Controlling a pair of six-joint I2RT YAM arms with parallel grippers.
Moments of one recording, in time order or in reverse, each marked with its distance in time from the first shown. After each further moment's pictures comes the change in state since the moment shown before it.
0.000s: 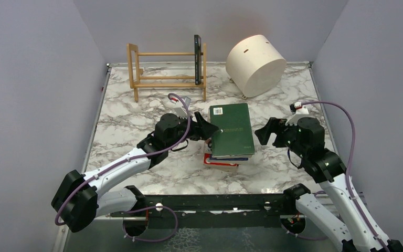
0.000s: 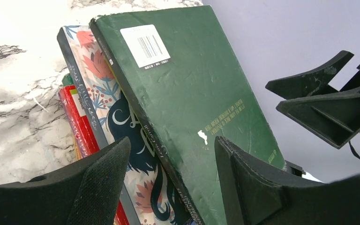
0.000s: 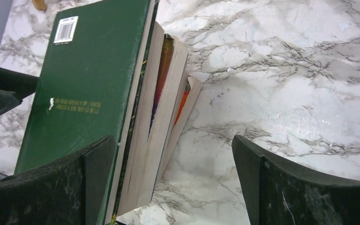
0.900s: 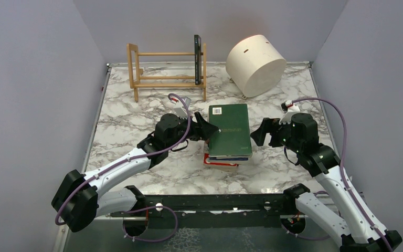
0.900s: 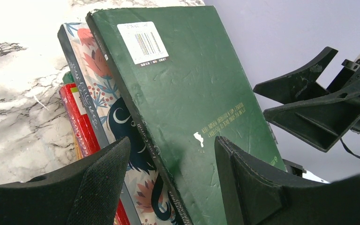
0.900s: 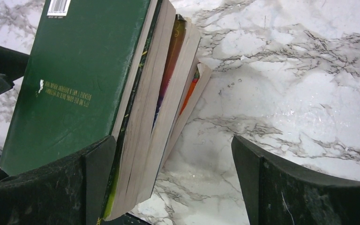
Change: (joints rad) left arm 0.000 0.000 -0.005 0.000 0.000 -0.003; right arm 0.000 0.077 -0.001 0.003 -0.070 -0.032
